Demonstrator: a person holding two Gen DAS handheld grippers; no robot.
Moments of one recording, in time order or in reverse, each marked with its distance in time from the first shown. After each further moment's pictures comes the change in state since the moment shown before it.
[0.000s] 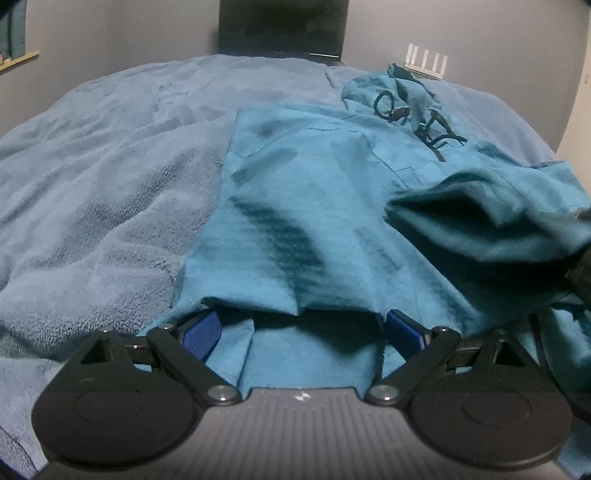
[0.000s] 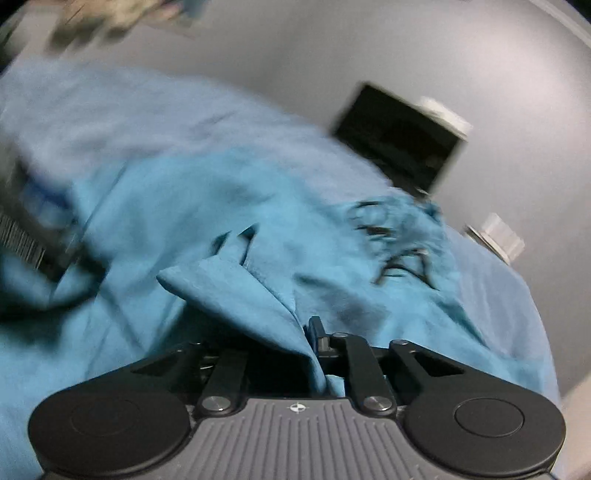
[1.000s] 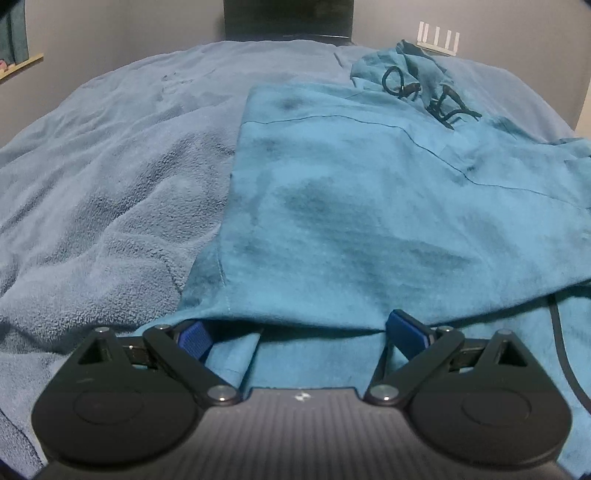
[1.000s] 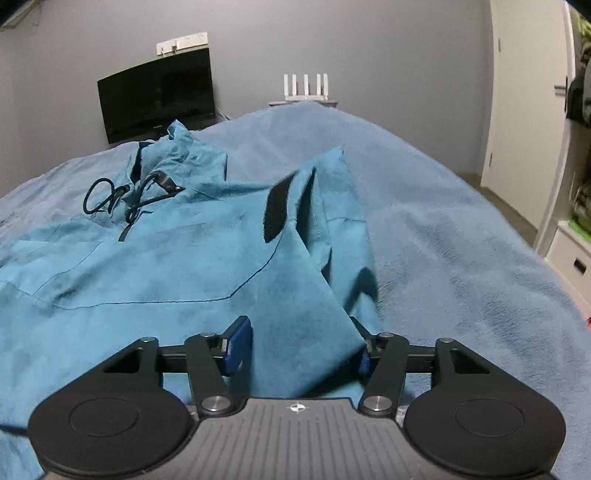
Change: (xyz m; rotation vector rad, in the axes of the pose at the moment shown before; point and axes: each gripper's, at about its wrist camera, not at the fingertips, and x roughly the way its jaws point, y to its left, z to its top) left arm 0.009 -0.014 0.001 0.030 0.064 0.087; right arm 0.005 -0.172 -0.101 0.737 0.177 -0.302
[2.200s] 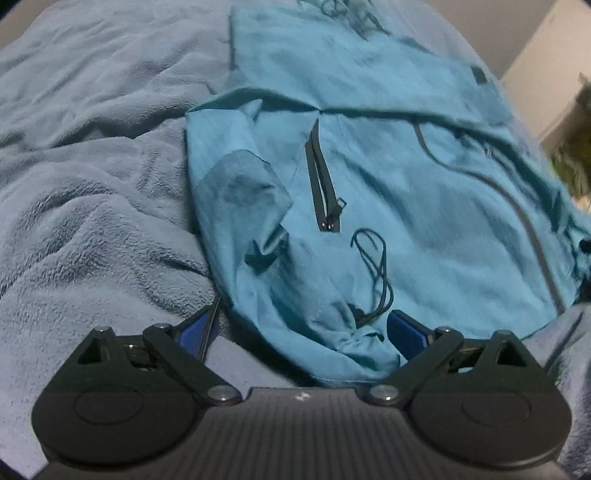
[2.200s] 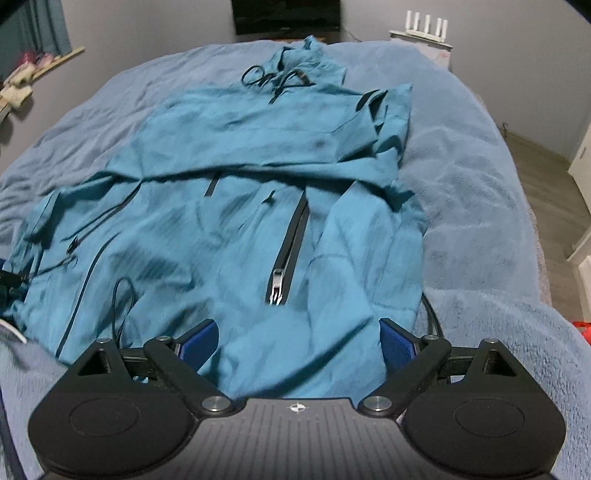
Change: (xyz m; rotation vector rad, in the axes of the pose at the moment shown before) left arm -0.196 0.061 -0.124 0.043 0.333 -0.265; right arm -0.278 -0.078 -0.076 -0.284 0.358 0.305
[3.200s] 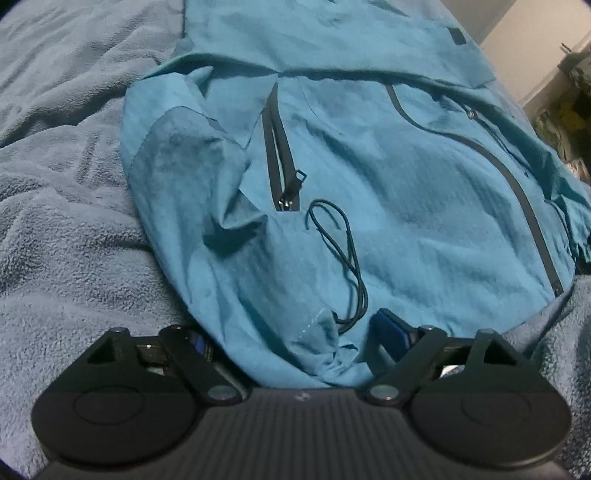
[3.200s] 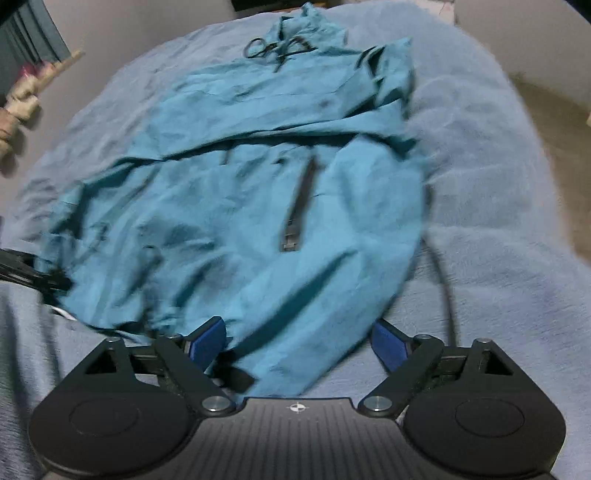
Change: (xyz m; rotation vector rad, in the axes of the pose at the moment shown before) left arm 0.044 -0.022 0.001 0.038 0.095 -0.085; right arm -0.016 -0.025 -0.021 0.115 0.119 0.158
